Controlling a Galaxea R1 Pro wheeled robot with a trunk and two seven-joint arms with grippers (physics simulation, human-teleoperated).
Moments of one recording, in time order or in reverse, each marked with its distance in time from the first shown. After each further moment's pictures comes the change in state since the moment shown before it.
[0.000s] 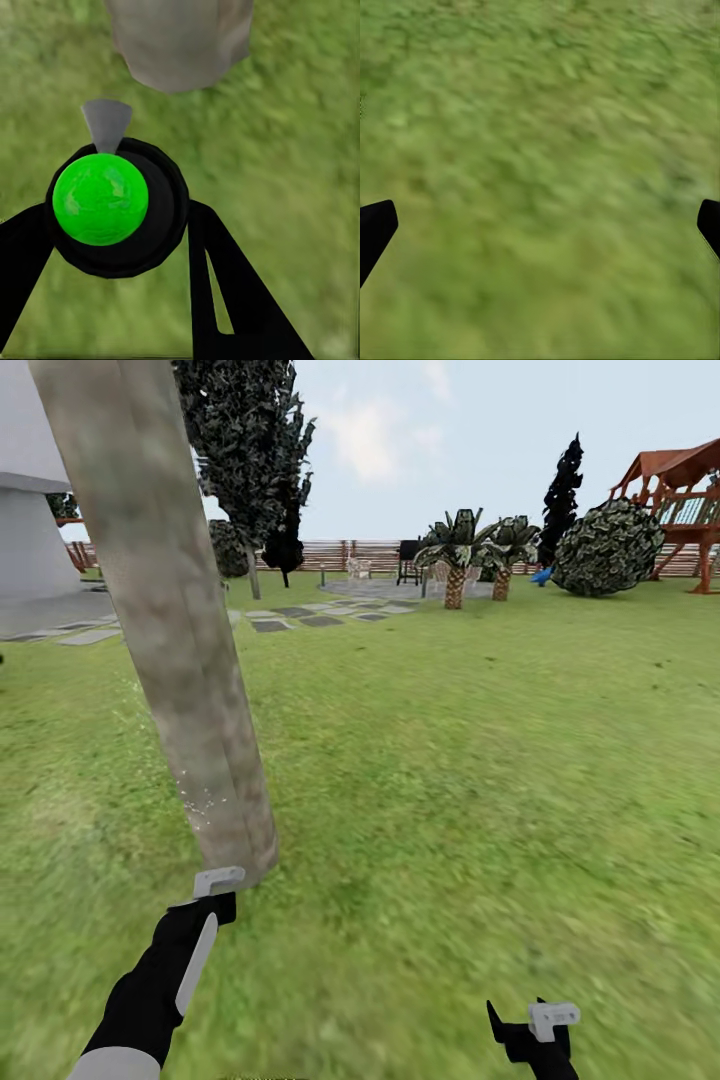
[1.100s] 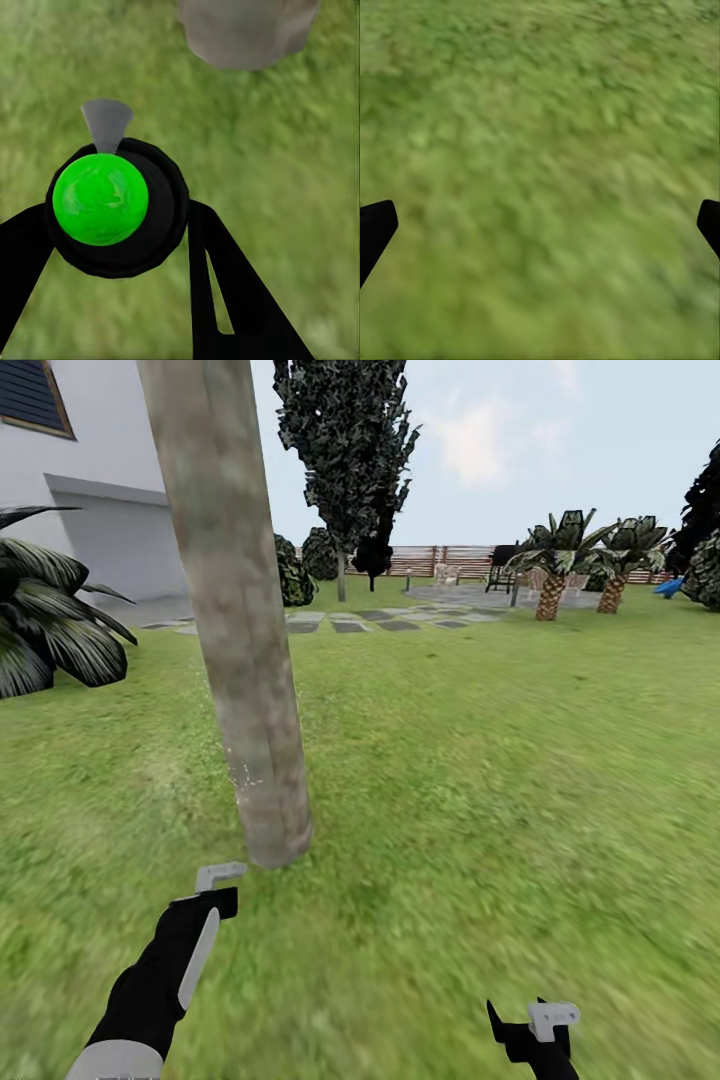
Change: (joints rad) left arm -0.015 0.000 -0.009 -0.001 -0.004 0.006 0.001; right arm 0.000 0.000 -0.001 0.000 0.000 0.000 0.000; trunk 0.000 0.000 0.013
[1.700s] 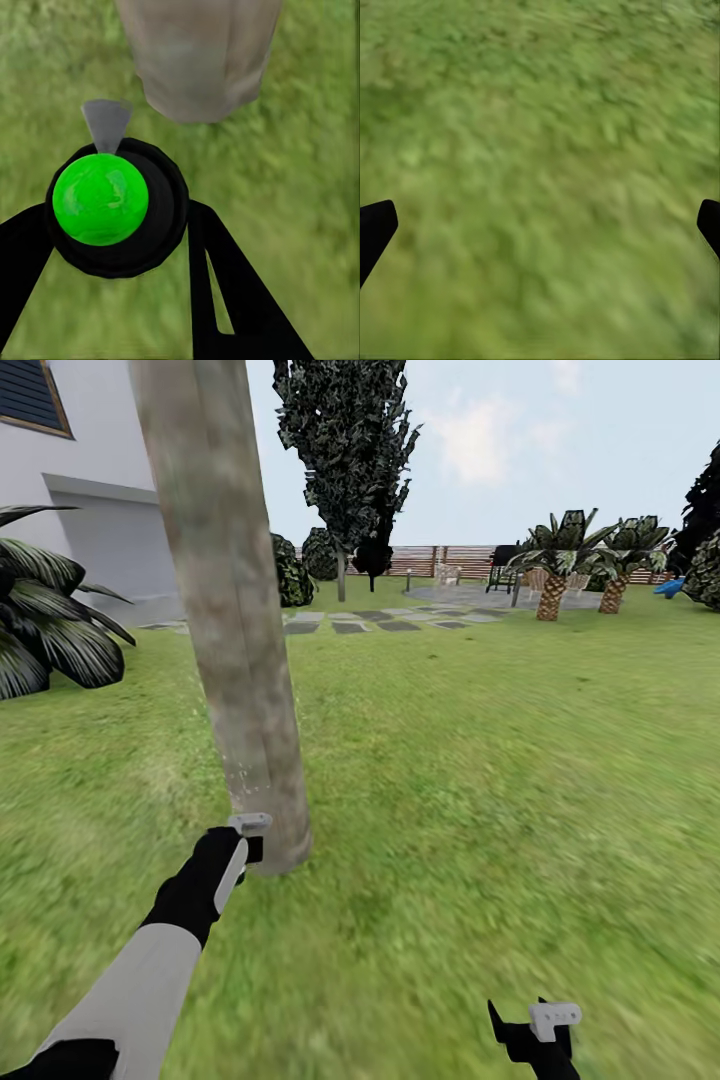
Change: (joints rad) left arm -0.311 -0.020 -0.054 0.278 -0.003 0.064 0.001; right arm 0.000 -0.003 0.000 0.000 0.000 0.000 -0.001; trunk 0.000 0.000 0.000
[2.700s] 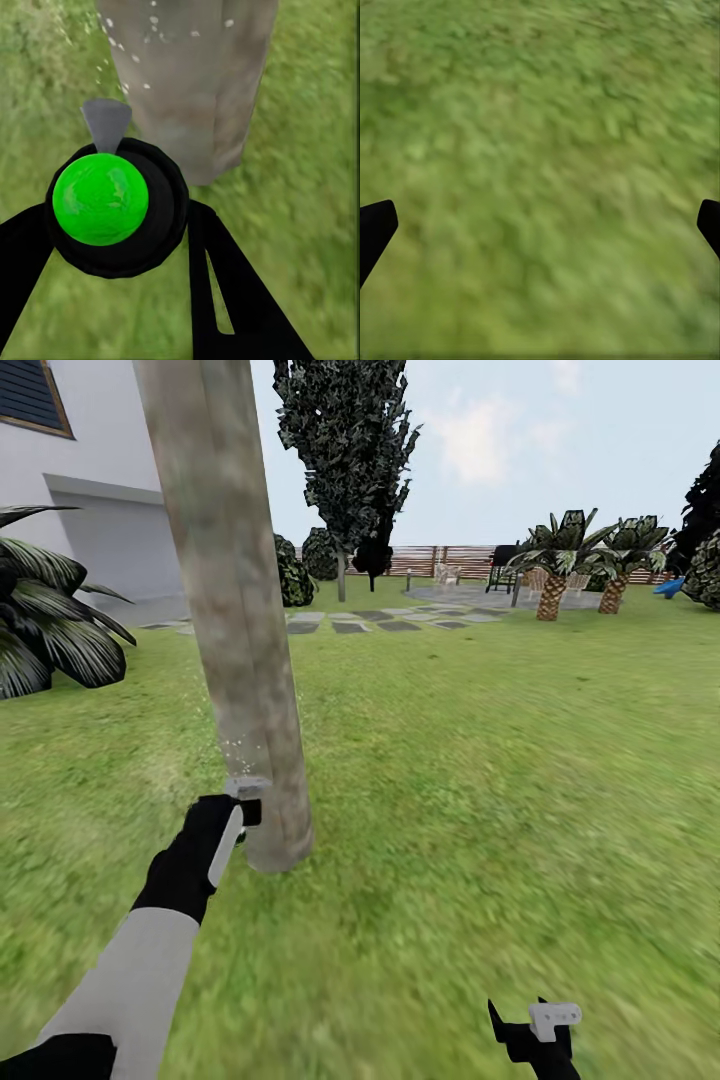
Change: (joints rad) left arm -0.036 -0.001 -0.015 -0.189 0.005 0.073 -0.011; right arm 0.000 0.000 0.000 0.000 0.001 0.000 0.000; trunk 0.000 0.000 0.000
